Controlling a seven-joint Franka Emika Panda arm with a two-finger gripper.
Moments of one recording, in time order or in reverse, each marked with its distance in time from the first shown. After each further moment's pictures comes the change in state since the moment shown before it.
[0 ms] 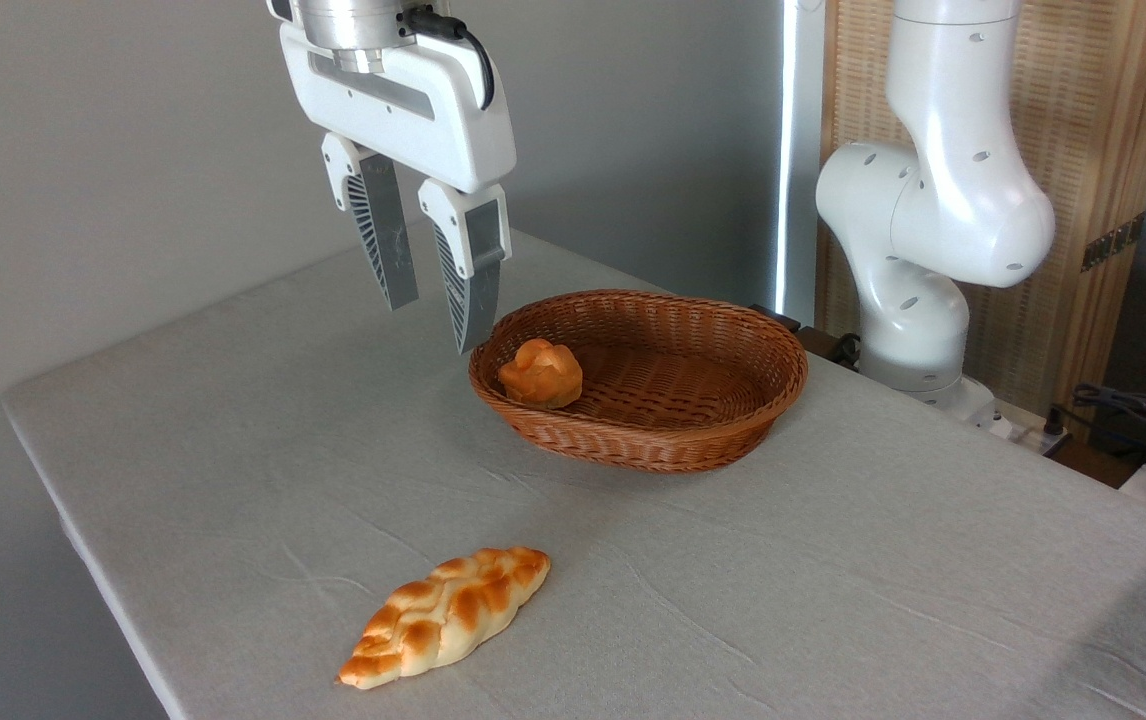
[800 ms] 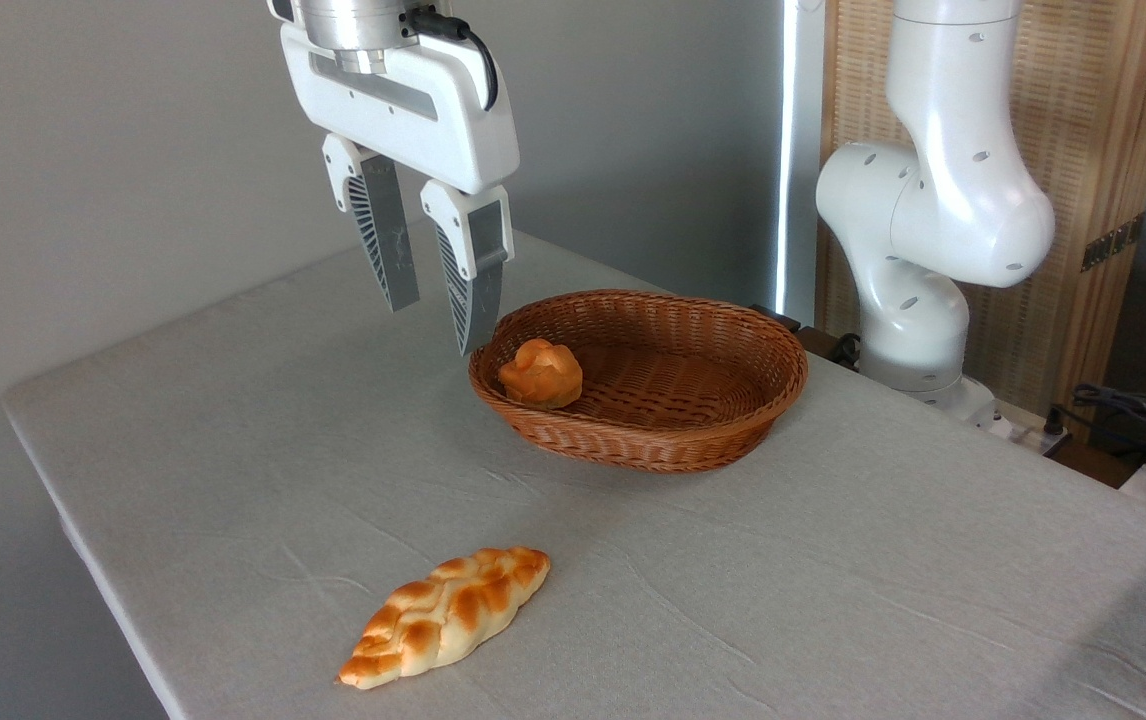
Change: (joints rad) arm -0.001 0.000 0.008 0.000 0.000 0.001 0.000
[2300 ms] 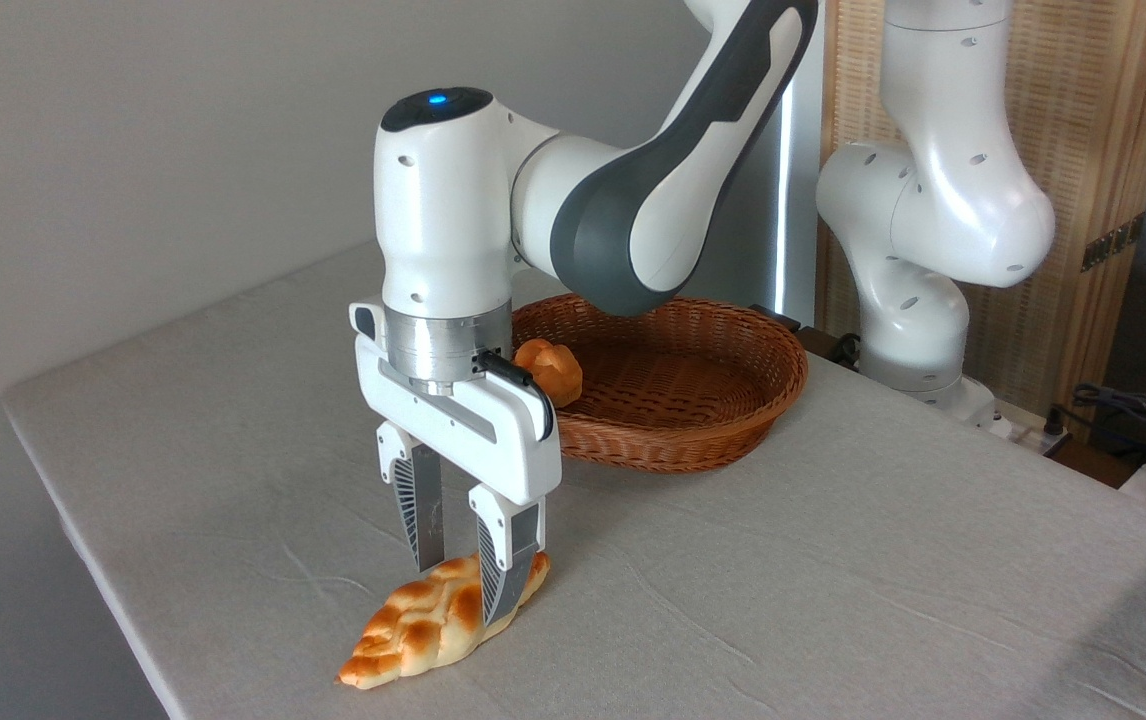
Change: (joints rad) arm 0.003 0.063 0.036 -0.526 0.086 0.750 -0.002
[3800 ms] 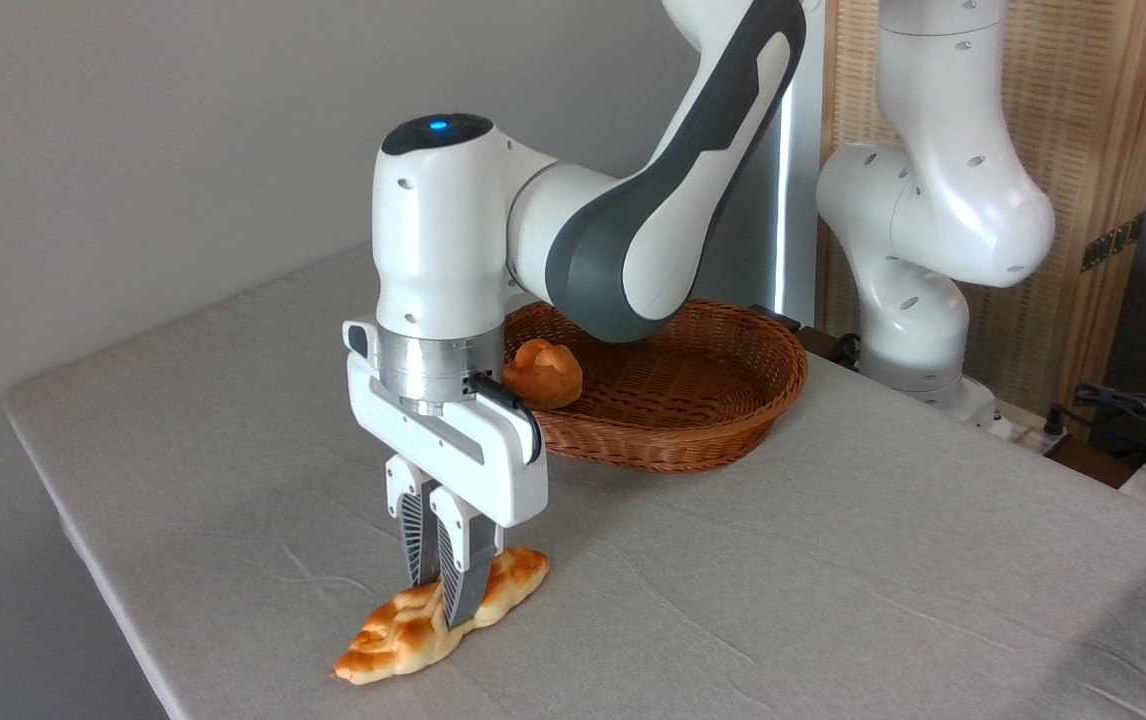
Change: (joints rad) arm 0.000 0.033 0.000 0.004 0.000 0.080 0.007
